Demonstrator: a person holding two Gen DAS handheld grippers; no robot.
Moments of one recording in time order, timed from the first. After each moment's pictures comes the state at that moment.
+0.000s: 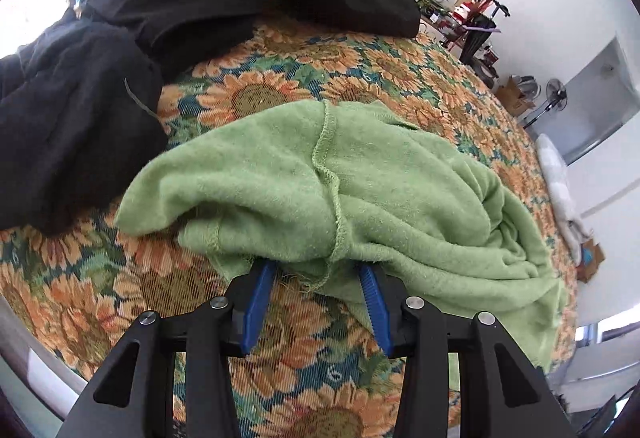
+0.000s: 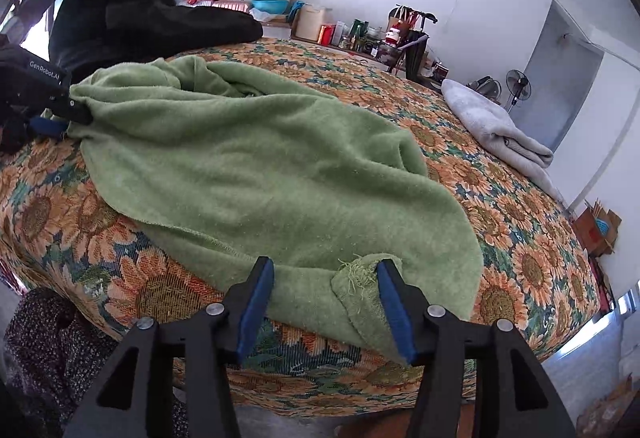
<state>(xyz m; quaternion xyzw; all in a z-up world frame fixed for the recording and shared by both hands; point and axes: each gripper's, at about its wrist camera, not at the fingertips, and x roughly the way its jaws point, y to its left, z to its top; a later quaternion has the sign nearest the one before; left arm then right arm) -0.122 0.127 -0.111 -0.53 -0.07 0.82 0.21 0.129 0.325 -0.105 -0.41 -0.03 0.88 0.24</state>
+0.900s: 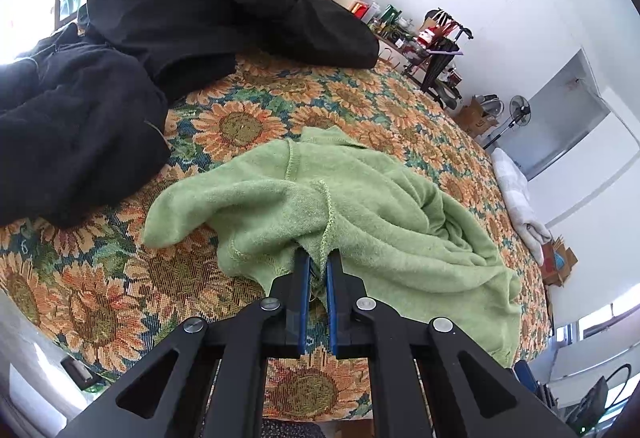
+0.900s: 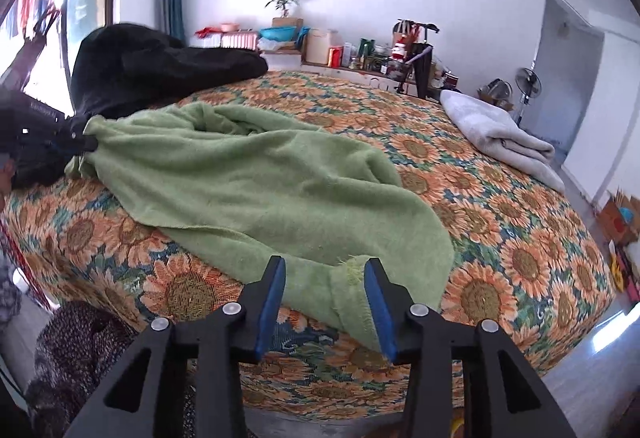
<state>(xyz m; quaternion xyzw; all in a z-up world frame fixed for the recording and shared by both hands) -0.097 0.101 -0.081 -0.49 -0.12 0.82 0.26 0.167 0.333 -0.078 -0.37 0.01 0.91 0.20</state>
